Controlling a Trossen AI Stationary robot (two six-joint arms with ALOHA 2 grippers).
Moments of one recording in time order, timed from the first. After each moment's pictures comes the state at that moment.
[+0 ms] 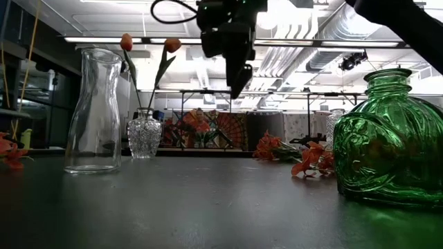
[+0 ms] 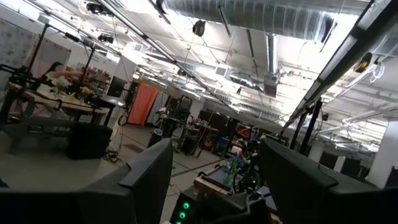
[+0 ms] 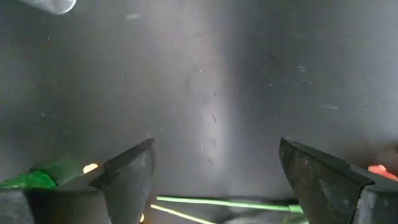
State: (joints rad) left arm 0.13 0.67 1.12 -0.07 -0.36 -0.23; right arm -0.24 2.21 2.24 -1.44 -0.16 -0.07
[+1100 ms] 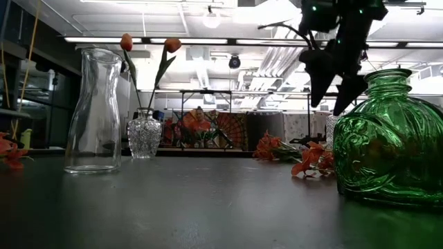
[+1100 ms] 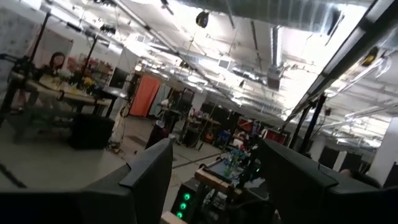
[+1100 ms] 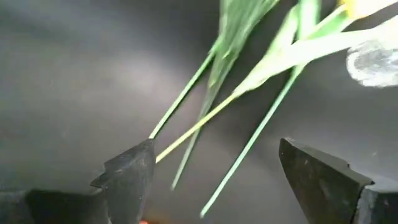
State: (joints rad) left arm 0.13 0.70 1.12 -0.09 -0.37 -0.26; right arm -0.29 1.26 0.92 -0.85 0.10 0.78
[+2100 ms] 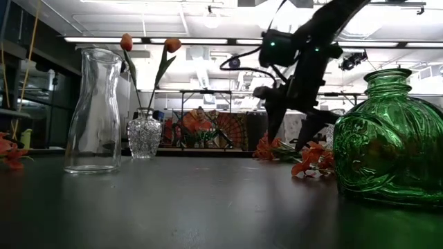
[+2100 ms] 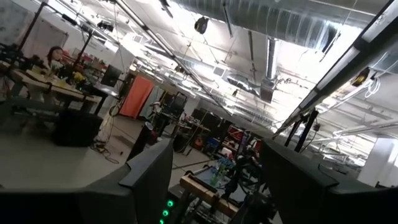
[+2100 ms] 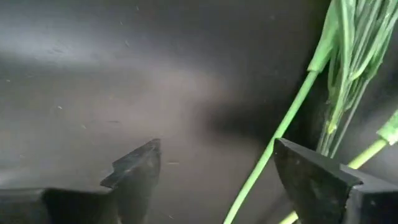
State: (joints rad) left arm 0.13 0.83 1.12 0.09 -0.37 -0.34; right arm -0.24 1.68 1.01 -0.55 0.04 1.05
